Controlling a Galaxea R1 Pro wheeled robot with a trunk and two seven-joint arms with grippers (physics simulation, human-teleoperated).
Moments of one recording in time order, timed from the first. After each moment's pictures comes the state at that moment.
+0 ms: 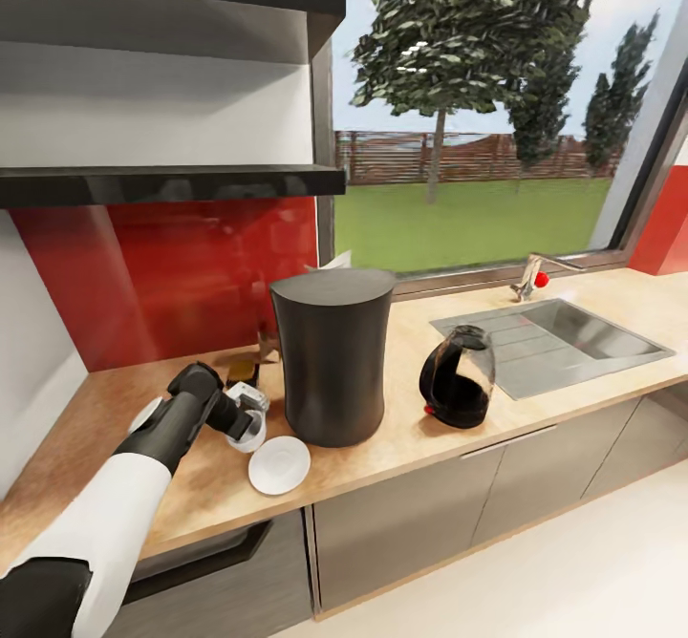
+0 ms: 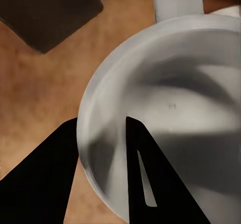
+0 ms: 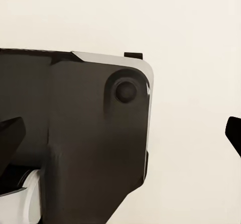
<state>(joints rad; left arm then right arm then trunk) -0.89 0.05 -0.08 -0.85 -0.83 0.99 -0.90 -0.07 -0.06 0.50 -0.13 -0.46 -0.10 0.03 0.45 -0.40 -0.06</state>
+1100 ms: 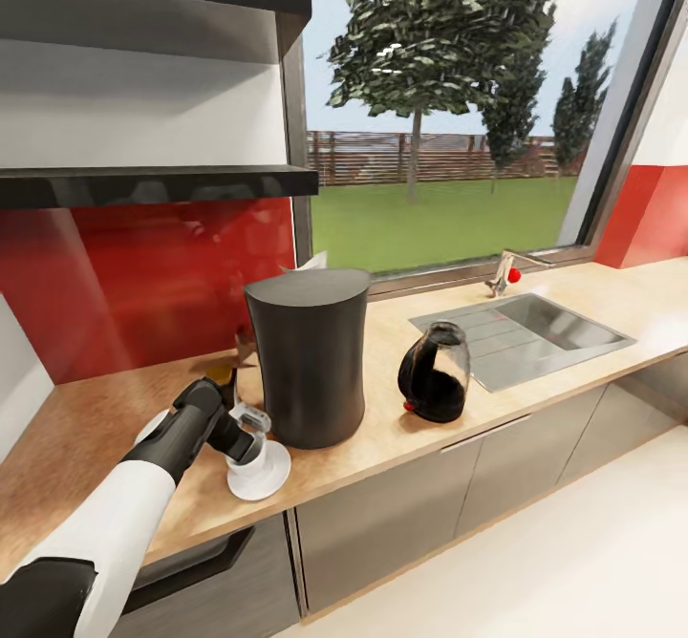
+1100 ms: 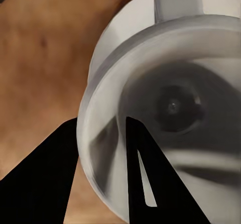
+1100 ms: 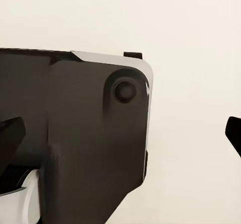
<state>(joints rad) -0.87 0.04 -0.09 -0.75 -0.83 0.99 -0.90 -0.07 -0.06 0.50 -0.12 -0.46 -0.10 0.03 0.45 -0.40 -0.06</state>
